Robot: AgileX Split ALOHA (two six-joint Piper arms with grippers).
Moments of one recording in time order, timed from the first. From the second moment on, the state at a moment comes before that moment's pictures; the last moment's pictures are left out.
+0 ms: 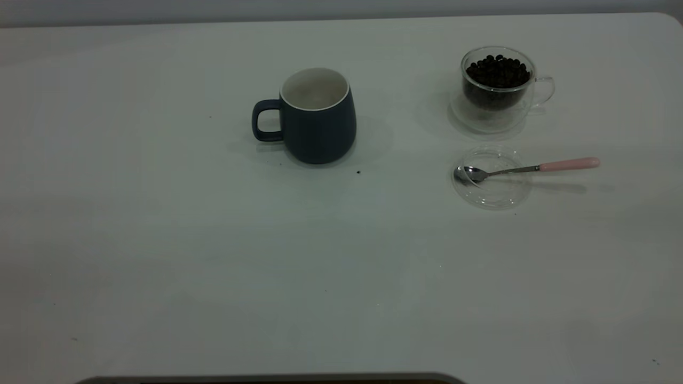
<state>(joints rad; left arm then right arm) -0.05 0.02 -0.49 0.03 1.13 -0.05 0.07 0.27 -0.62 0.03 1.05 0.00</state>
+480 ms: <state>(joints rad) -0.05 0.02 -0.49 0.03 1.13 -0.05 0.07 1.20 -0.94 0.22 0.87 -0.03</state>
